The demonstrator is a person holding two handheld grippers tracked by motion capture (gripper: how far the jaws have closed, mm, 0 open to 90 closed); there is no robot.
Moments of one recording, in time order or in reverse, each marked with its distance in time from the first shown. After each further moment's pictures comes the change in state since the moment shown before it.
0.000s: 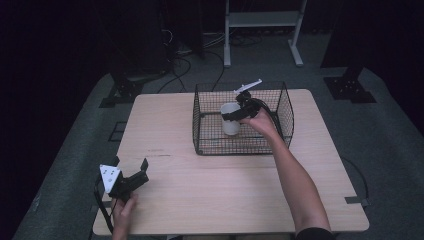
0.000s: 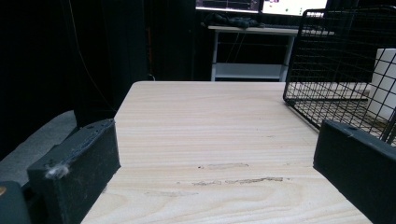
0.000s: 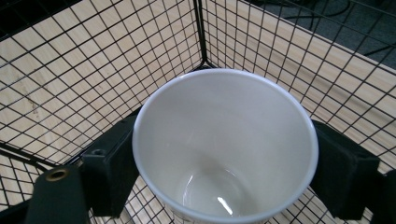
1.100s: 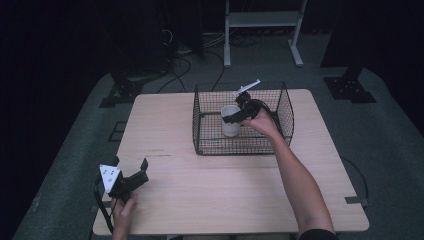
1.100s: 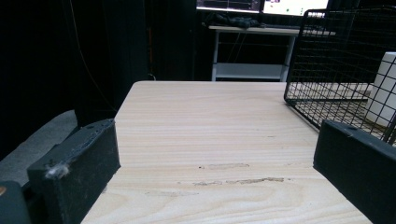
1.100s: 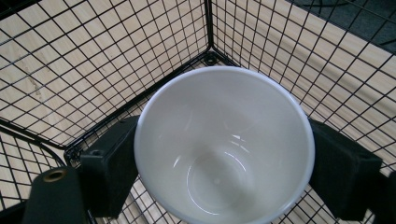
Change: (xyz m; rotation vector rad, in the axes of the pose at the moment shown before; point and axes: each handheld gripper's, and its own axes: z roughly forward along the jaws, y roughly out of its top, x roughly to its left) left arm 0.000 0.000 0.001 -0.001 0.004 -0.004; right arm 0.002 -0.001 -0.002 0.055 0.011 -0.028
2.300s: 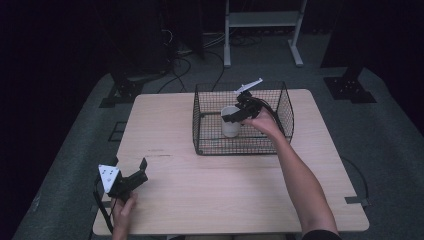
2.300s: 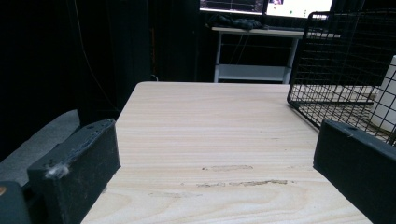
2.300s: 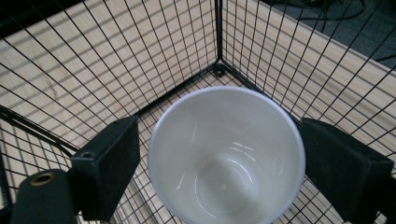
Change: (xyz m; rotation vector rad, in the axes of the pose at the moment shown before) left arm 0.002 0.000 0.000 -0.003 0.012 -0.009; right arm 0.003 0.003 -0.014 -0.058 0.023 -0.017
